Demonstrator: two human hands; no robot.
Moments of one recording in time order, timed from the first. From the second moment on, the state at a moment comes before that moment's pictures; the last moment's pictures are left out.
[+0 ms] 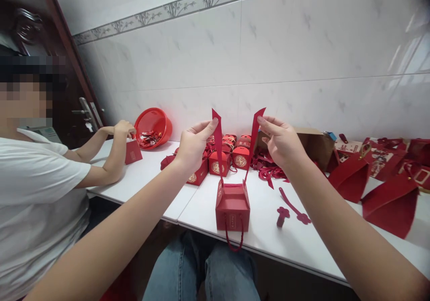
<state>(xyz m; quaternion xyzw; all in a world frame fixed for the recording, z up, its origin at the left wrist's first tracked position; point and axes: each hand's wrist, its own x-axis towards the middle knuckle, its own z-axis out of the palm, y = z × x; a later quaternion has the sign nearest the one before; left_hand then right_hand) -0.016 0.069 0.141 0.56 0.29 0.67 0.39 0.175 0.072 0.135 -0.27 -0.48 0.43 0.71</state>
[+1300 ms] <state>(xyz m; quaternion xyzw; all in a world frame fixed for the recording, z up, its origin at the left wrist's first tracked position) -0.001 0.067 0.151 0.70 0.34 0.58 0.23 0.154 0.069 0.143 -0.21 -0.65 0.47 0.56</state>
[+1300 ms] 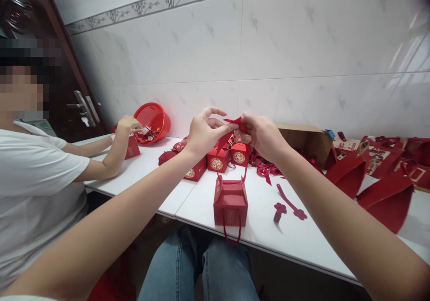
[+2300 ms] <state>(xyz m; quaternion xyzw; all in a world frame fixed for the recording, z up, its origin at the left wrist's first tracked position) -0.021 0.056 0.135 0.76 0.34 0.40 0.38 0.168 0.080 0.101 -0.16 -0.82 -0.12 0.54</state>
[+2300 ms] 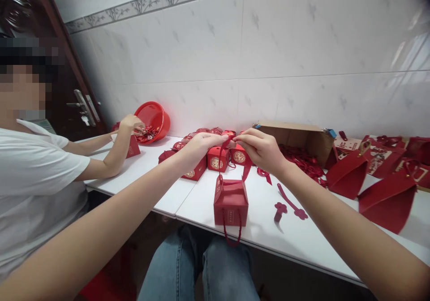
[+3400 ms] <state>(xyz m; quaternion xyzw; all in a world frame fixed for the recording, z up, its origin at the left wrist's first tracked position) -0.044 0.060 0.006 0.66 0.47 0.40 0.42 0.176 0.052 -0.011 -0.51 -0.65 0.36 0.43</state>
